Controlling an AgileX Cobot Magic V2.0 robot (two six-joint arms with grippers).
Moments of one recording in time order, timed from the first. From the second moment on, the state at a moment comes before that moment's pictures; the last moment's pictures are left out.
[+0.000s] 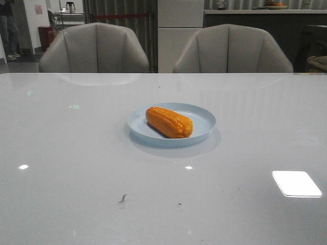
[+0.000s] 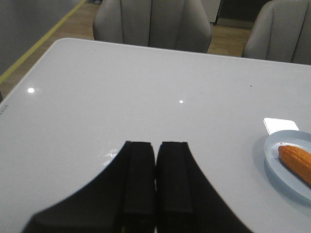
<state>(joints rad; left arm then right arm) -0.01 0.61 -0.54 -0.20 0.28 0.13 0.04 0.65 -0.73 0.11 0.74 -0.03</state>
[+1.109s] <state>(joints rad) -0.04 -0.01 0.01 -0.14 -0.04 0.07 0.04 0.65 -0.73 0.11 0.74 -0.03</state>
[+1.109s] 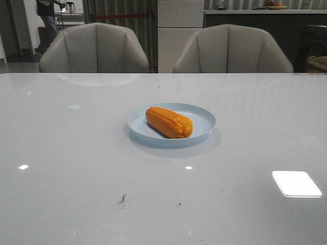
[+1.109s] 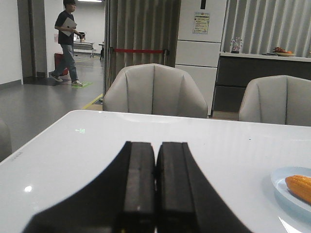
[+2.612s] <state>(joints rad) -0.05 -0.01 0.01 -0.13 -0.05 0.07 0.04 0.18 -0.41 0.11 0.43 -0.03</state>
